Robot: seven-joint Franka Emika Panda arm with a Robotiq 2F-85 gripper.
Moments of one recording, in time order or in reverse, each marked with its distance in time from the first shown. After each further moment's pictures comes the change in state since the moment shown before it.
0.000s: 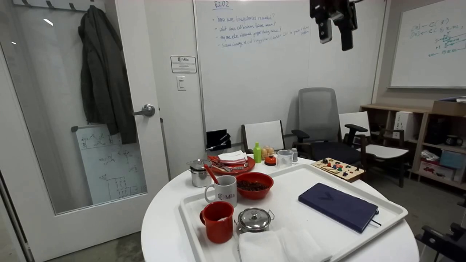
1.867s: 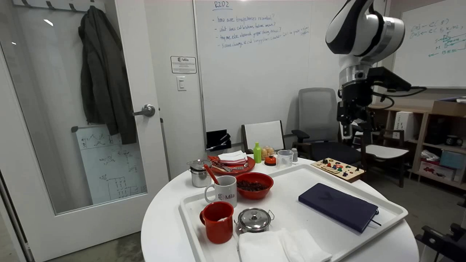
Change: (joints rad) arm -0.242 0.501 -0.172 -0.069 0.196 0.304 -0.407
